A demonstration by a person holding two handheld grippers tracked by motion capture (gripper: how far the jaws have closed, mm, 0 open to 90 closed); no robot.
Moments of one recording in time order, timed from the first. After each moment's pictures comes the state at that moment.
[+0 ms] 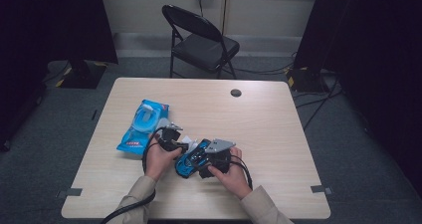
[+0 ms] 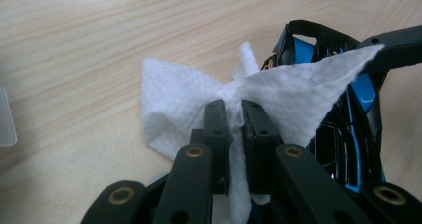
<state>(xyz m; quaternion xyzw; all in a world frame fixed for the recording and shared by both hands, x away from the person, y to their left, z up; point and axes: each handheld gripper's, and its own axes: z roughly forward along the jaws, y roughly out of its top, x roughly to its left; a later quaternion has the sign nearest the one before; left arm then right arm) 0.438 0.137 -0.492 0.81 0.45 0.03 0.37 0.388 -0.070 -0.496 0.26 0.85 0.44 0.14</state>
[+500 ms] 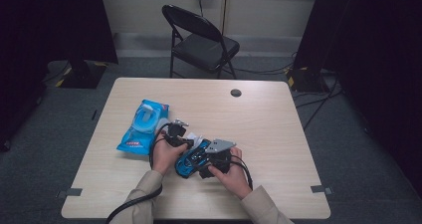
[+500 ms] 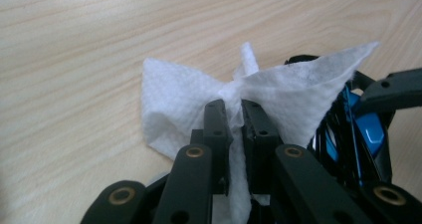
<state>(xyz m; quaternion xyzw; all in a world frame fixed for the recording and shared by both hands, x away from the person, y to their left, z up) 0.454 0.119 -0.493 0.81 0.45 0.03 0.38 0.388 -0.071 -0.497 0.26 0.85 0.45 0.13</state>
